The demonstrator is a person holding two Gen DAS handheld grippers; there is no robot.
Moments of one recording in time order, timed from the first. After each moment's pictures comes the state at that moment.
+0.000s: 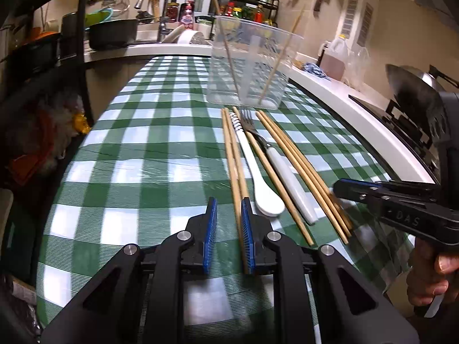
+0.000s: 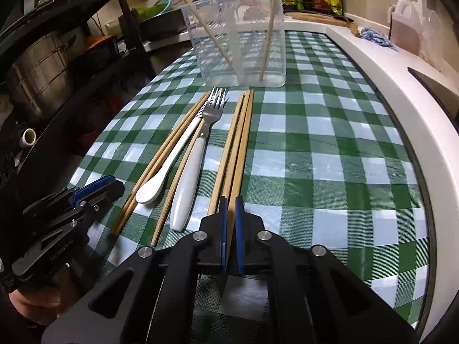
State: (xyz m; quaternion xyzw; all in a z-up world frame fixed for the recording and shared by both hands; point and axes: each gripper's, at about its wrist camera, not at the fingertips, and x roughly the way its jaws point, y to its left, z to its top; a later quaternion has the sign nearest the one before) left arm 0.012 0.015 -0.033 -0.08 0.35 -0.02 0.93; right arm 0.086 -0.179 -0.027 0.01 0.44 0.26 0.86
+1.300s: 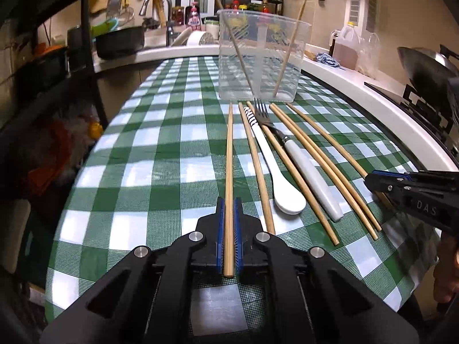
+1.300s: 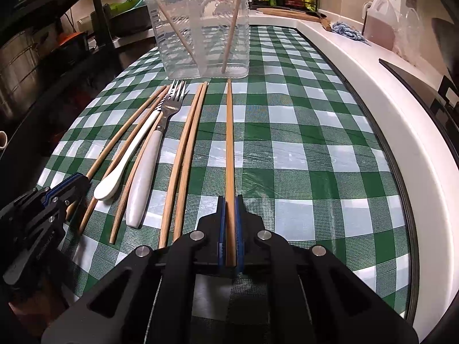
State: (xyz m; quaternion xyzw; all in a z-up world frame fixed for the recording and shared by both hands) left arm 0.019 0.015 -0.040 -0.04 0.35 0.02 0.93; right arm 0.091 -0.190 -0.034 -0.02 0.45 0.18 0.87
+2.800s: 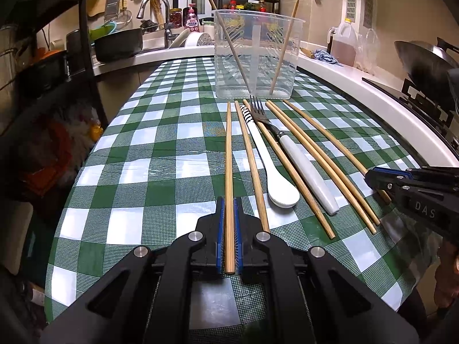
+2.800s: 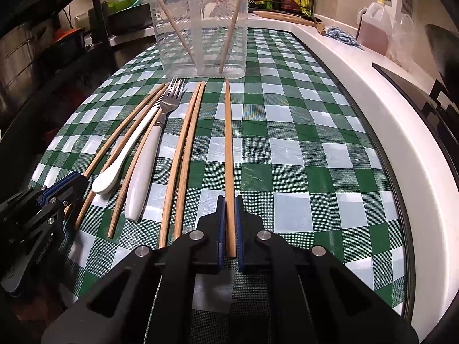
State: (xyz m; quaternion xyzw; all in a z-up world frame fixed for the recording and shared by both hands) left arm 0.014 0.005 -0.039 -0.03 0.35 0.03 0.94; right arm 0.082 -0.185 -0.033 -0.03 0.44 0.16 0.88
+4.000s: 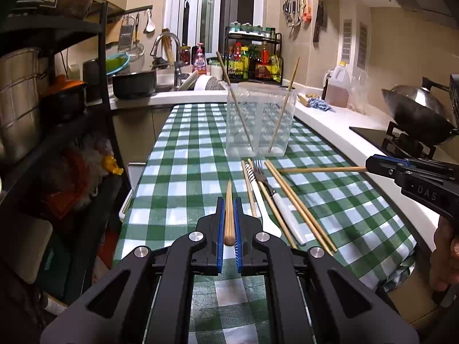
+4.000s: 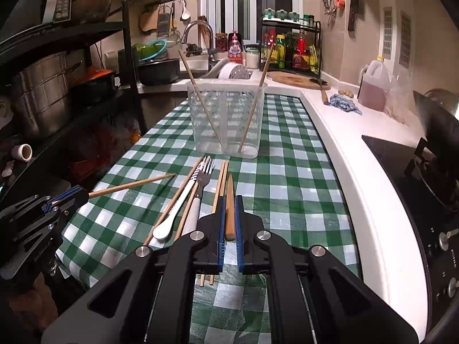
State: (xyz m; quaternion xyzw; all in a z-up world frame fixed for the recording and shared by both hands) left arm -0.035 0.023 0.047 -0.04 0.27 0.03 0.96; right arm 0.042 -0.195 0.069 -0.03 0.32 0.20 0.93
